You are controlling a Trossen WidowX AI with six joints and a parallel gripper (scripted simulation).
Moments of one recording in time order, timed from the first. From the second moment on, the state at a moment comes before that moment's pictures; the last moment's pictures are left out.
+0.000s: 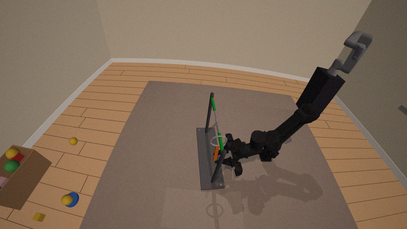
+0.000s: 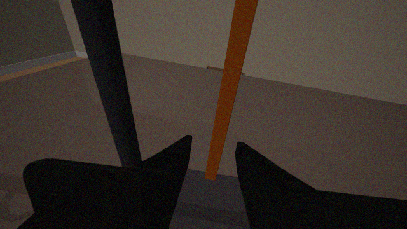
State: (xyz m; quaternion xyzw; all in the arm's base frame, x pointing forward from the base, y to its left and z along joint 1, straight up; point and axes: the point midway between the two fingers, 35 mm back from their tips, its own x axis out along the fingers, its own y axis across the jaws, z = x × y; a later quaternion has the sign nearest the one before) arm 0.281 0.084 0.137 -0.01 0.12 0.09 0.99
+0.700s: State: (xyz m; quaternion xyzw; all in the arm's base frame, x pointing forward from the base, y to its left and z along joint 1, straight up) arm 0.258 0.079 0.138 -0.01 0.12 0.09 0.99
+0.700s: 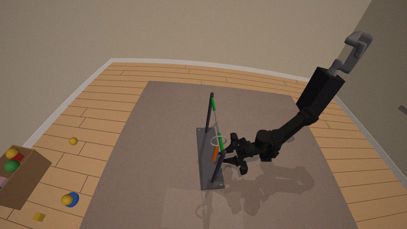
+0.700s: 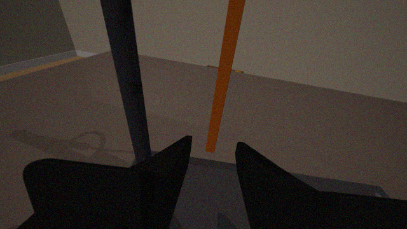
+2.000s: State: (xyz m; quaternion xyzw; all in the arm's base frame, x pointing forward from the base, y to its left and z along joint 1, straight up) arm 0.209 0.070 0.149 -0.01 0.13 0.09 0.99
